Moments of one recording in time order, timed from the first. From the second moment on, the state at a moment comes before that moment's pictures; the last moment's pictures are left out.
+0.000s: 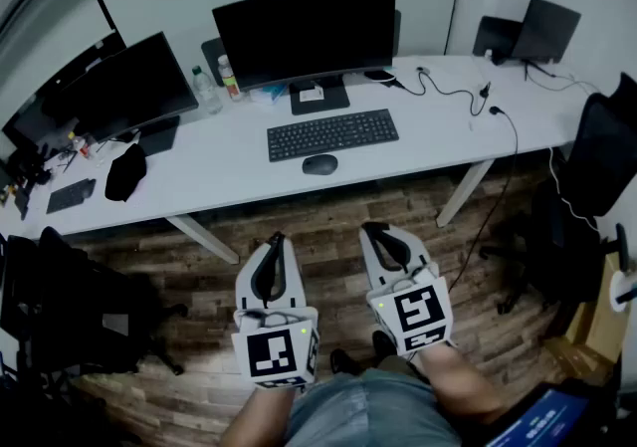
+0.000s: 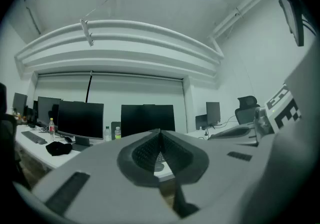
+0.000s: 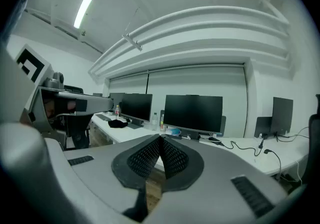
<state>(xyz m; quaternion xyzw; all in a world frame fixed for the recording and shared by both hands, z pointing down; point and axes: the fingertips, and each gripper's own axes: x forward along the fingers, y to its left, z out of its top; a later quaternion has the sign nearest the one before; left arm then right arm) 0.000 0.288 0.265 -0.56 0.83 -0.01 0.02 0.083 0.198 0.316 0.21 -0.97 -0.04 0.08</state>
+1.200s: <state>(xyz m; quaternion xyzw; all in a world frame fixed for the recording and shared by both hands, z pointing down) -0.028 0.273 0.268 -0.56 0.83 -0.01 0.02 0.054 0.181 0.305 0.21 -0.98 -0.04 0.05</state>
